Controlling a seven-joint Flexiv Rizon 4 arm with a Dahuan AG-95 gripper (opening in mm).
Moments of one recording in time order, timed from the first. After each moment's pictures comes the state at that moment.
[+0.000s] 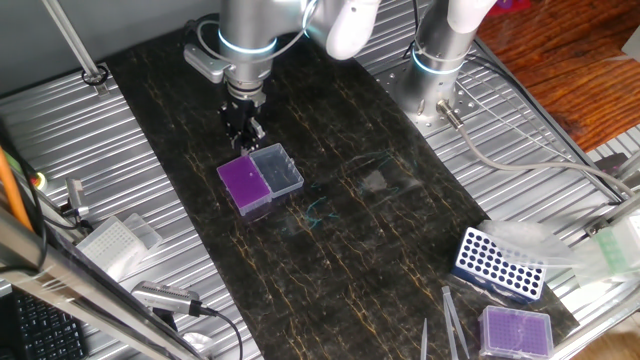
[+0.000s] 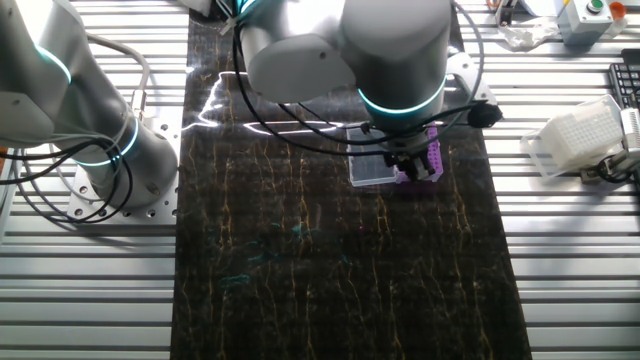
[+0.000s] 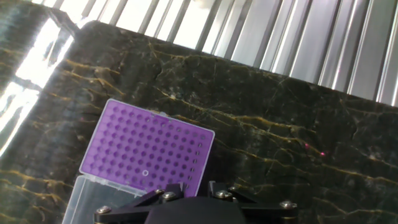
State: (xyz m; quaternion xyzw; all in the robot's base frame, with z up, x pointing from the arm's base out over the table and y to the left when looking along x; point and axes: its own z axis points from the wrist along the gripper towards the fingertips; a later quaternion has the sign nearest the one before) arm 0.513 -0.025 0.076 -0.19 0.98 0.01 0.11
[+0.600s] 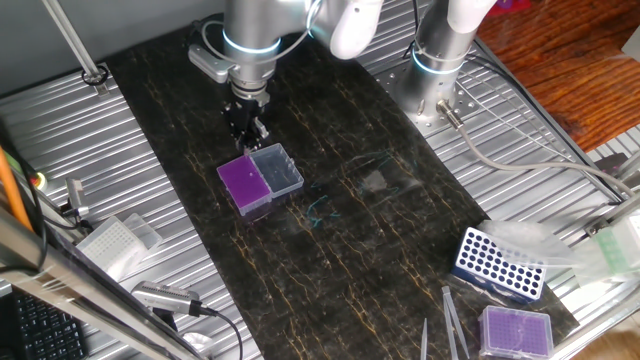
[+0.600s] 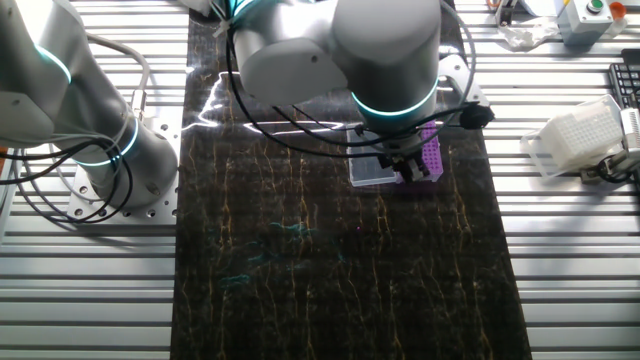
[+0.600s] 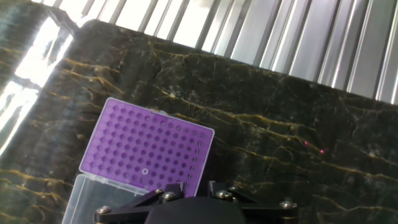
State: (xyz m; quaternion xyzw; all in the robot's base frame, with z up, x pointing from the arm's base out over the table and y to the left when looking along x) arm 0.505 -0.025 0.072 -0.19 0.97 0.01 0.11
